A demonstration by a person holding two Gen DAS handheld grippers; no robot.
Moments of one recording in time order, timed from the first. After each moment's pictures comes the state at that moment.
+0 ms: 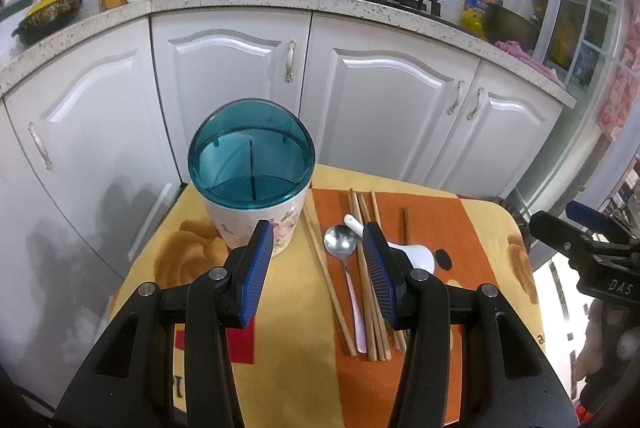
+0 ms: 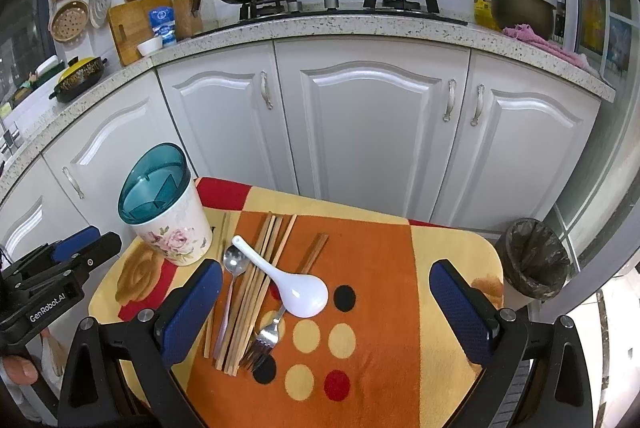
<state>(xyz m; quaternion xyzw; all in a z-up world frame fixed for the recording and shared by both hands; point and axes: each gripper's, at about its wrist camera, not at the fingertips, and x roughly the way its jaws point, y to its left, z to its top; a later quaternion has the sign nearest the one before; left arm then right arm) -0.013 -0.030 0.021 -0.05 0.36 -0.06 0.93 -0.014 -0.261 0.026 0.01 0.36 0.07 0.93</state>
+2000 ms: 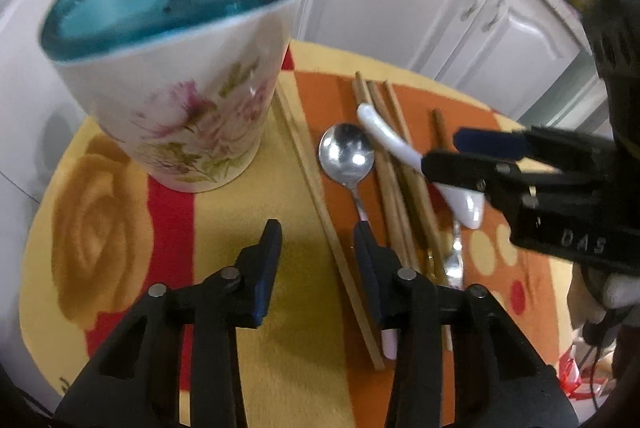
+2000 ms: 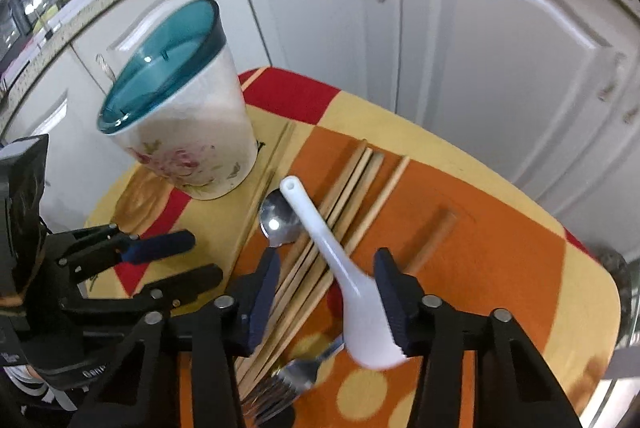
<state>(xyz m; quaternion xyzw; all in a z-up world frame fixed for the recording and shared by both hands) 0.060 -0.050 -0.105 -0.06 0.51 -0.11 0.85 0.105 -0.186 -0.088 -0.06 0.49 0.26 0.83</state>
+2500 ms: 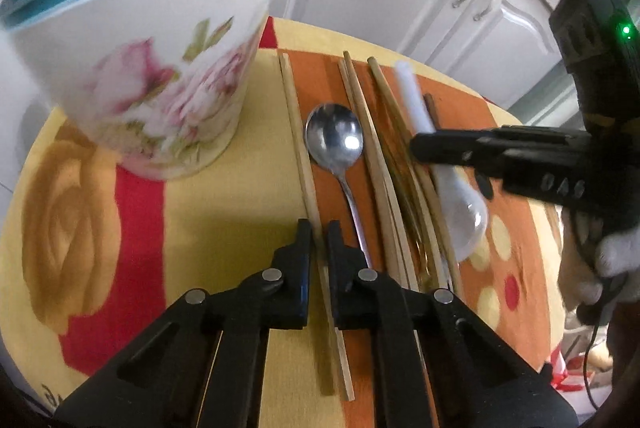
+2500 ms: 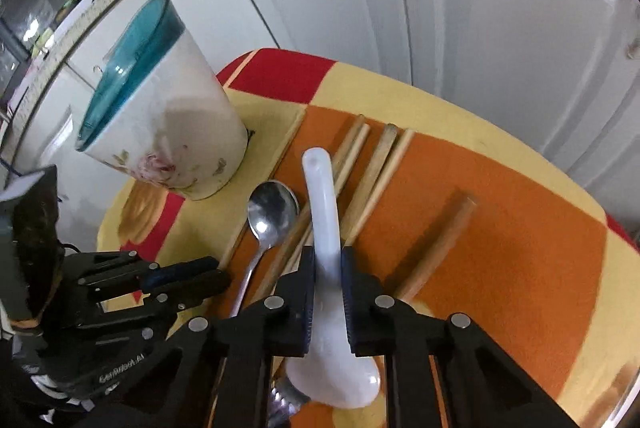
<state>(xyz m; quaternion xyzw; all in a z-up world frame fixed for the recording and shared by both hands) 0.052 -0.047 -0.116 -0.08 0.52 -0.14 0.84 0.128 -0.202 -0.109 0.00 0.54 0.28 0.79</state>
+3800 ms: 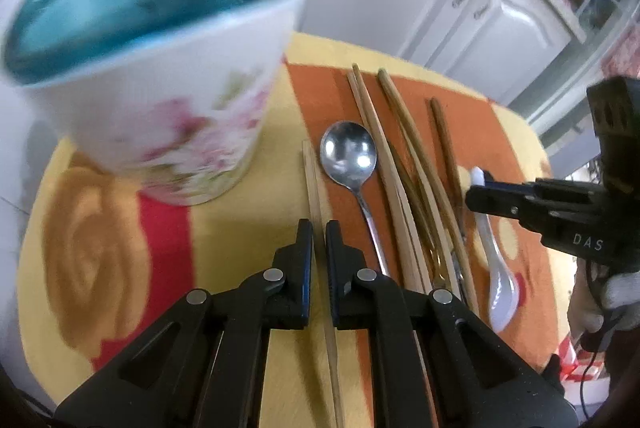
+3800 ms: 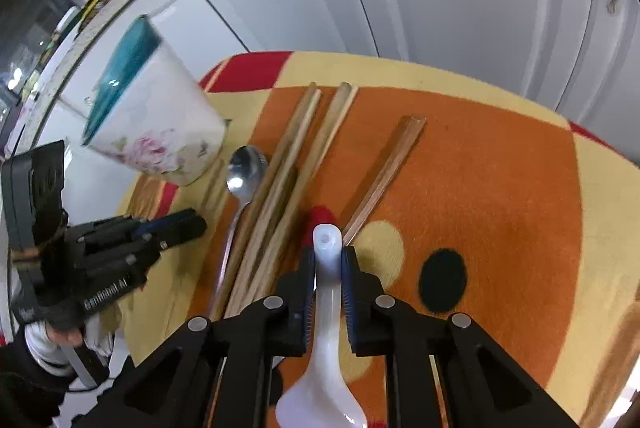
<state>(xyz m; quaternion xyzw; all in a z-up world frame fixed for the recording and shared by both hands) 0.065 -0.042 -0.103 -0.06 0.52 -0.14 0.84 0.092 -0.240 -0.109 0.06 0.54 0.25 0.80</state>
